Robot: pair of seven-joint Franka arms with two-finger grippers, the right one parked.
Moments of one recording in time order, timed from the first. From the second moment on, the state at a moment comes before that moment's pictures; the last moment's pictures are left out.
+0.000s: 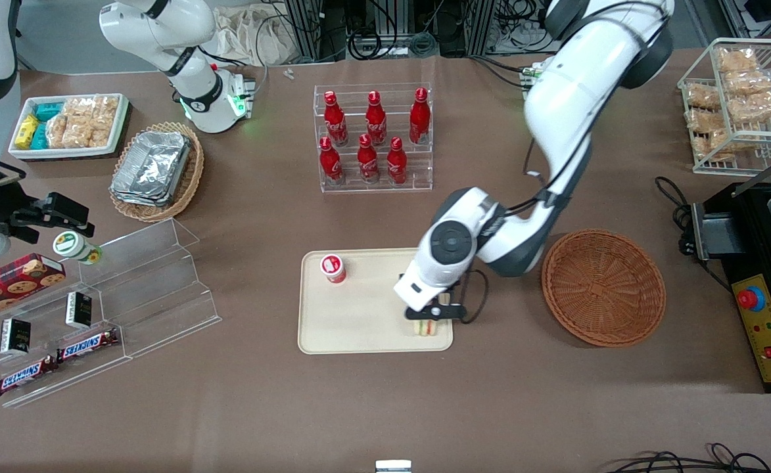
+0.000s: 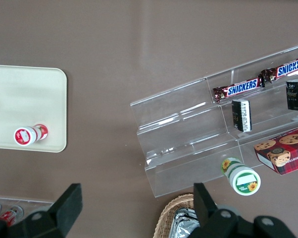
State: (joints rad) arm -0.42 0.89 -0.33 -1.28 0.19 2.13 -0.76
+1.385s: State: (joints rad) arm -0.26 0.60 -0.31 -1.18 0.21 1.71 -0.69
